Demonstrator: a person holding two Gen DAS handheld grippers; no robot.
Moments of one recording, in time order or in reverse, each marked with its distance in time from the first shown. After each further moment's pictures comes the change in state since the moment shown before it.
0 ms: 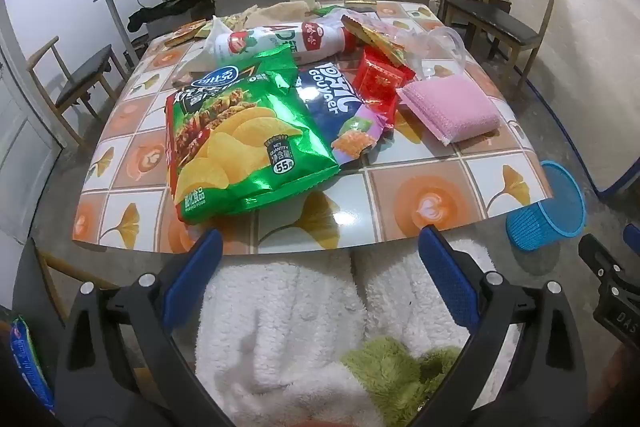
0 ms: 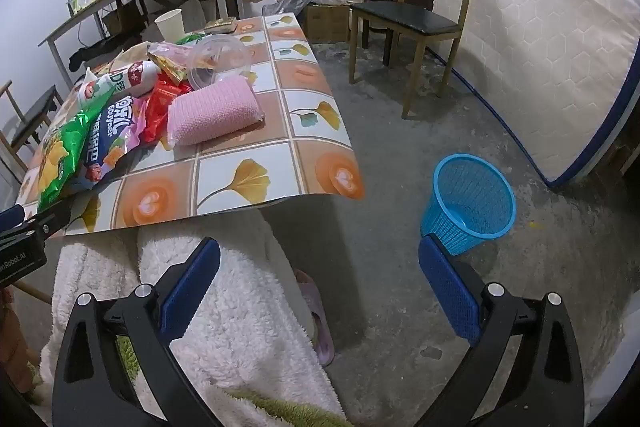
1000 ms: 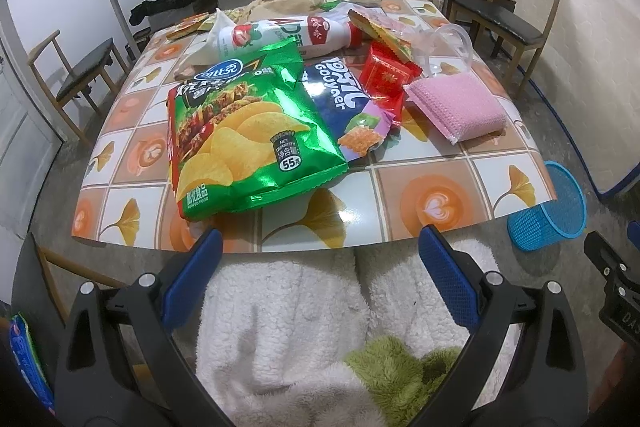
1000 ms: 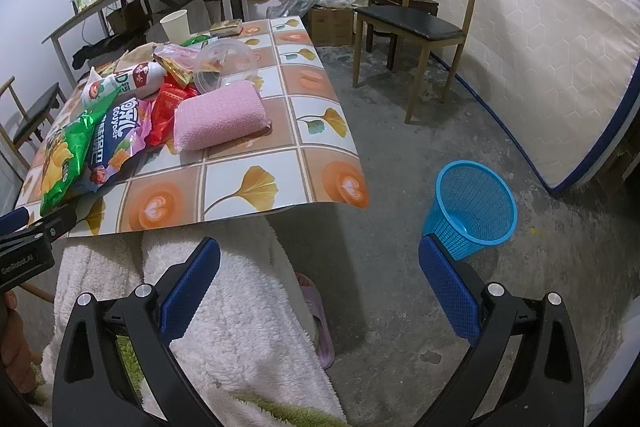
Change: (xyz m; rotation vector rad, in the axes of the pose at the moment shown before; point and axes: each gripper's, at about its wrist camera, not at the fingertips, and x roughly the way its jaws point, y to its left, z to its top) left arm 0.008 0.009 0.002 -0.013 0.023 0.000; right arm -0.001 0.004 0.005 -0.002 0.000 -0.003
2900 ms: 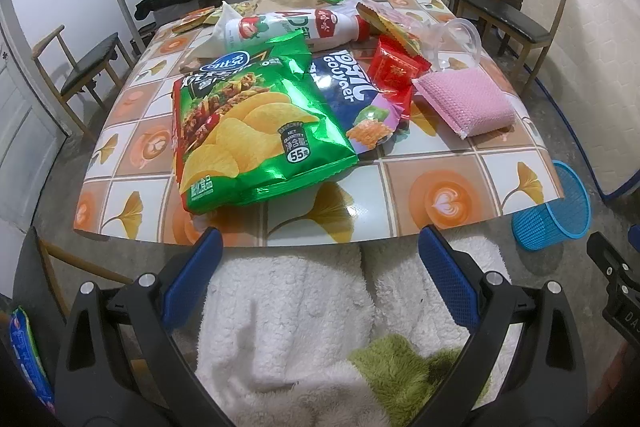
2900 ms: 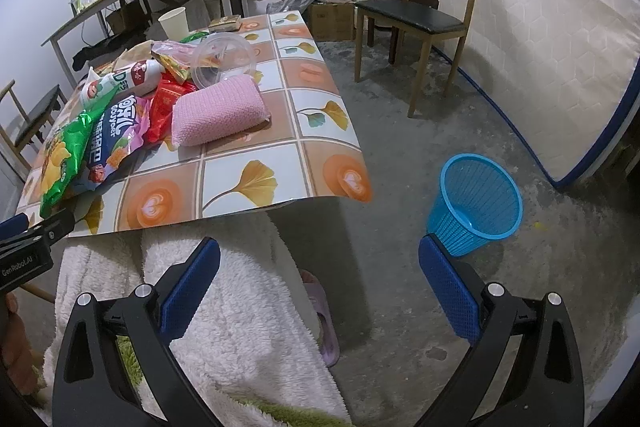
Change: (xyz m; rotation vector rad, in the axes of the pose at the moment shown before) left arm 0.002 0.008 -0.009 -0.013 0.005 0.009; right arm 0.009 -0.003 -0.004 0.011 0.010 0.014
